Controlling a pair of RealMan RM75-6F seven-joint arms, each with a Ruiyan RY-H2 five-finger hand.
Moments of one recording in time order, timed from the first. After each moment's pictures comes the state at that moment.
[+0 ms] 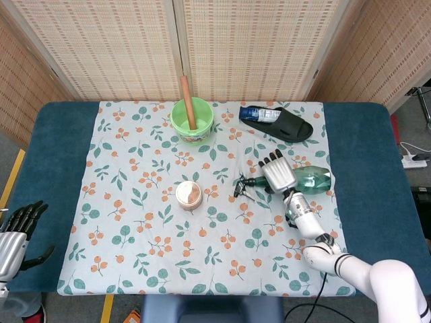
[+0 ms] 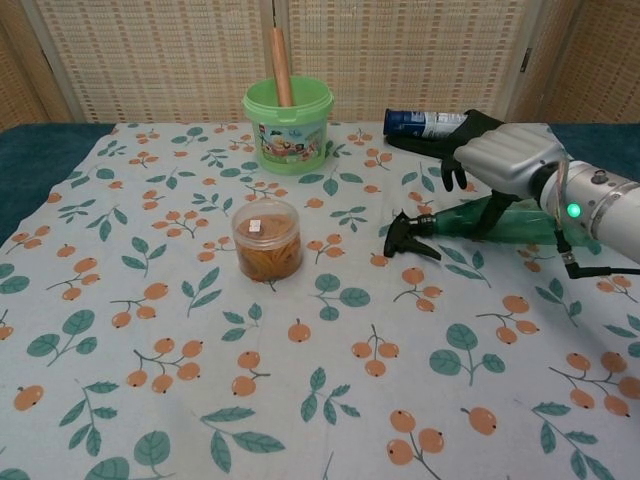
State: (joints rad) left arm -0.10 -1.11 0.01 -1.47 1.59 1.48 -0.22; right arm 0.78 -1.79 0.22 -0.84 -1.27 0.86 -0.47
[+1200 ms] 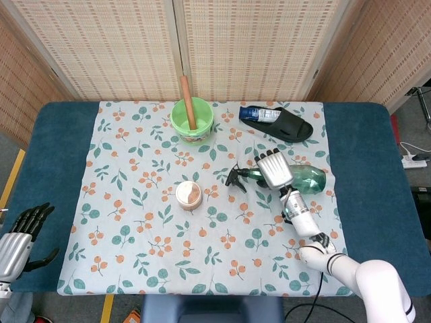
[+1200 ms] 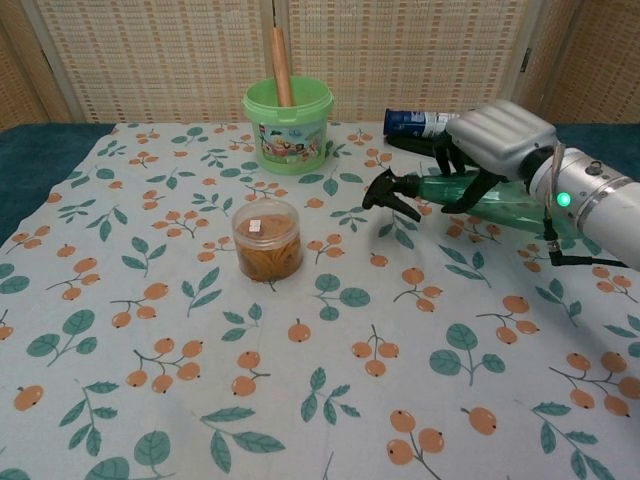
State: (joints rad) left arm -0.12 -1.11 0.03 -1.47 1.61 1.47 -0.26; right arm 0.80 -1.85 0.20 -0.74 -1.37 1.07 -0.24
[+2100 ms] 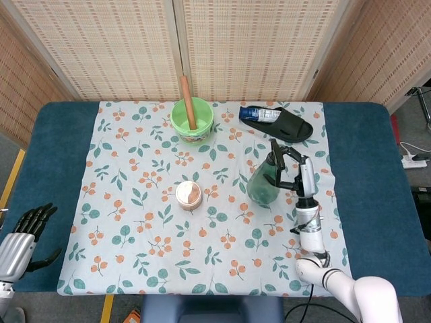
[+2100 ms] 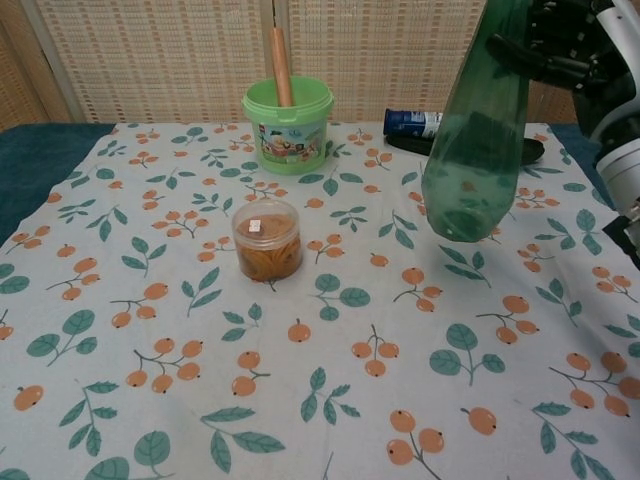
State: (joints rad) left arm -0.12 -1.12 0.03 -1.46 1.62 1.47 -0.26; right arm 0.67 -1.99 0.31 -0.61 -1.43 1.54 1.12
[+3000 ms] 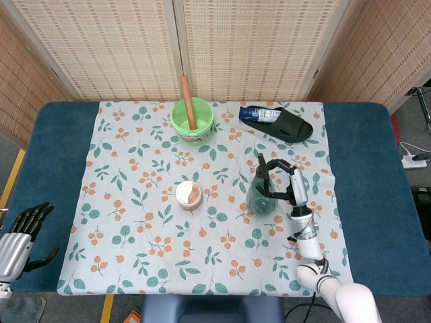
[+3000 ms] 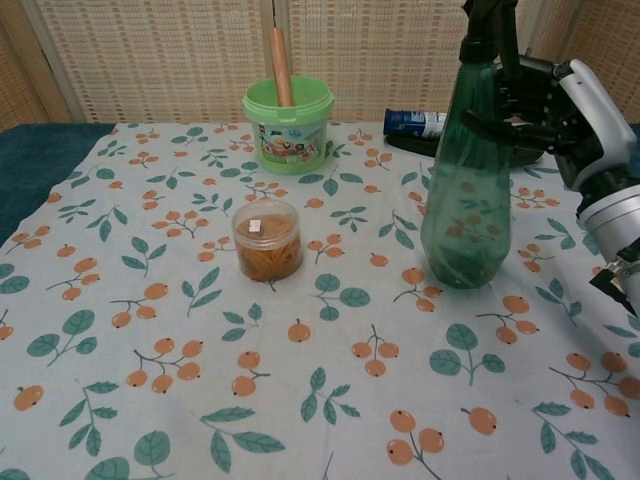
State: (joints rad) left arm -0.11 -1.13 0.03 -1.44 1.62 1.50 -0.29; right arm 0.66 -2.12 0.25 -0.37 -1.46 1.52 1.19
